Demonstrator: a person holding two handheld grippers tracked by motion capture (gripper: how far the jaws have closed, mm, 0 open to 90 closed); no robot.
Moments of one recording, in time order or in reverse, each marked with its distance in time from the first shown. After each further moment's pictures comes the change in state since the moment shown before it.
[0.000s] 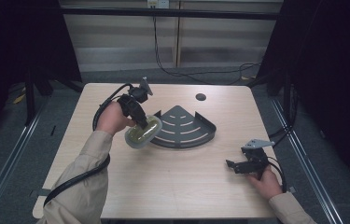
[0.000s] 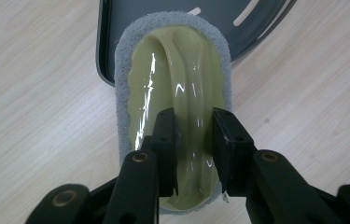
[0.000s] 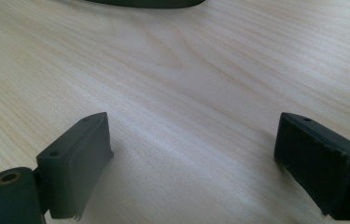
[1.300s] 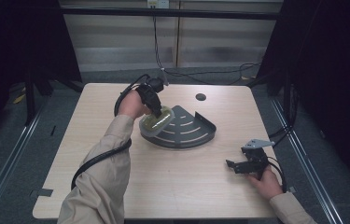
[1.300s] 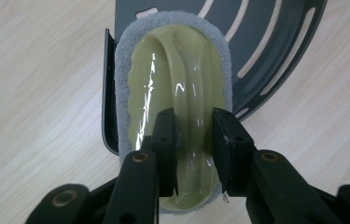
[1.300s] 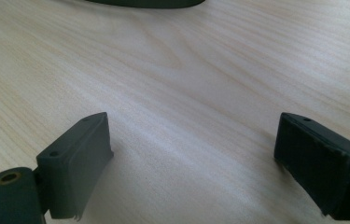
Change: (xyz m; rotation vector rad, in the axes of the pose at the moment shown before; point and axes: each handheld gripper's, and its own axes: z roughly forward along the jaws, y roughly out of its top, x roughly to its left) left arm 0.001 0.061 0.022 0.006 0.009 0.046; right arm 0.000 0.000 0.000 -0.002 0.003 0.000
